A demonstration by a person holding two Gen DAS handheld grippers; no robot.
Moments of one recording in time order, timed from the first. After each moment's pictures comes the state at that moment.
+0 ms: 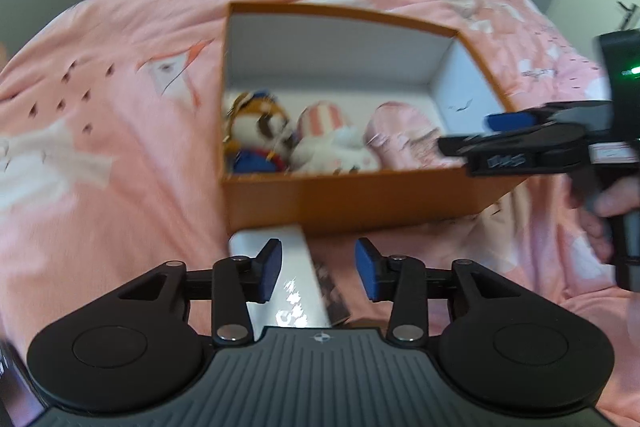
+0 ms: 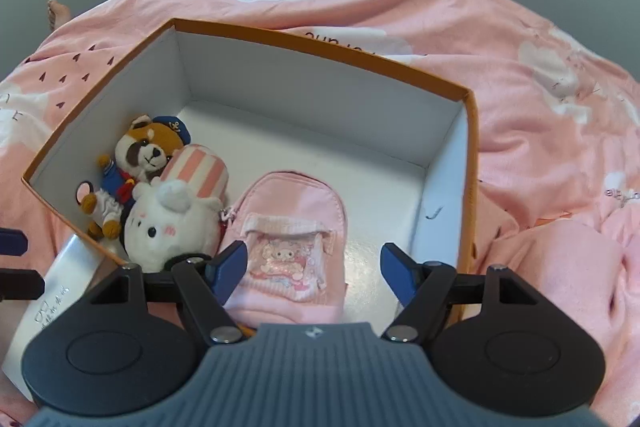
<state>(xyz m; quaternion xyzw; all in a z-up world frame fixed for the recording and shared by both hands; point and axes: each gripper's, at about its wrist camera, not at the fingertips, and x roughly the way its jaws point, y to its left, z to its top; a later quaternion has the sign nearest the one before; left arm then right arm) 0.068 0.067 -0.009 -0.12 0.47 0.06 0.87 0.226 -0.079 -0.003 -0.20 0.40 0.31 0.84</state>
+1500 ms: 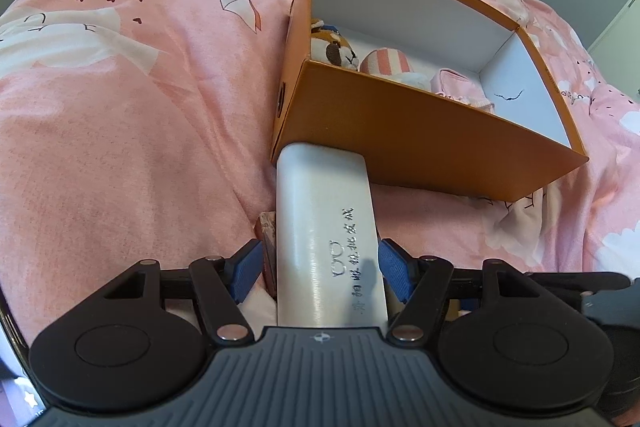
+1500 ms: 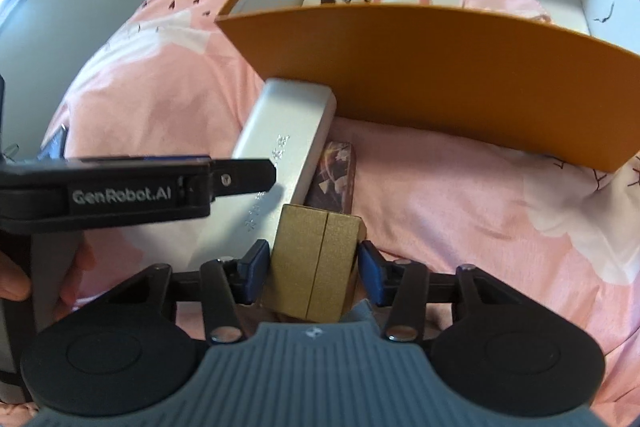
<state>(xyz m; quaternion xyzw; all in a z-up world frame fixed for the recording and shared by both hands) 0.033 0.088 -0.052 -0.21 0.48 0.10 0.85 0.106 -0.066 -0.050 -0.06 0.54 0.41 0.73</state>
